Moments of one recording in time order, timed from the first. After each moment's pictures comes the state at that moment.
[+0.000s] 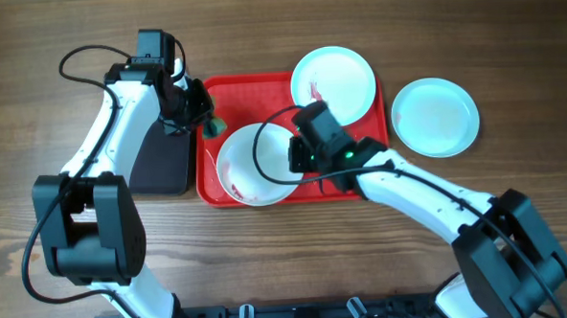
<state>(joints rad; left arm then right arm) -0.08 1.88 1.41 -0.86 0.27 -0.49 0.64 1.67 0.96 -0.27 -0.03 0.59</state>
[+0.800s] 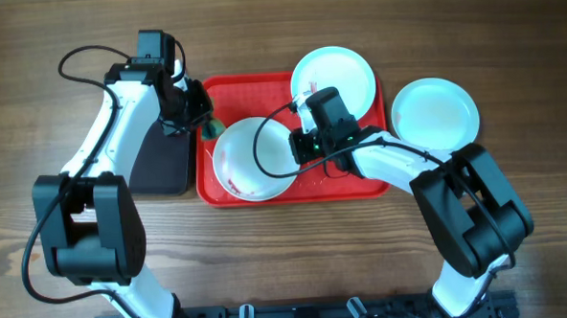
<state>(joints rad) -0.08 1.88 1.41 -0.87 0.26 -0.49 0.52 1.90 0.97 -0.01 -0.24 0.26</state>
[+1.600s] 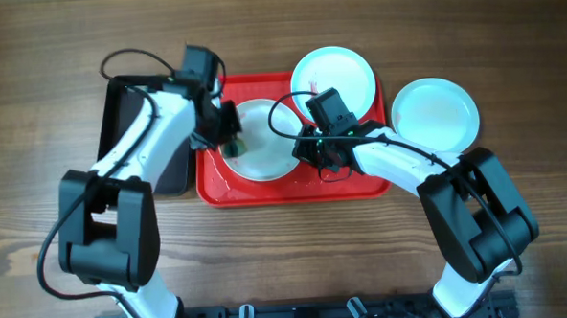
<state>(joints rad) -0.25 1.87 1.29 -0.81 0.16 -0.48 0.52 1.88 1.01 -0.25 -0.23 0.95</state>
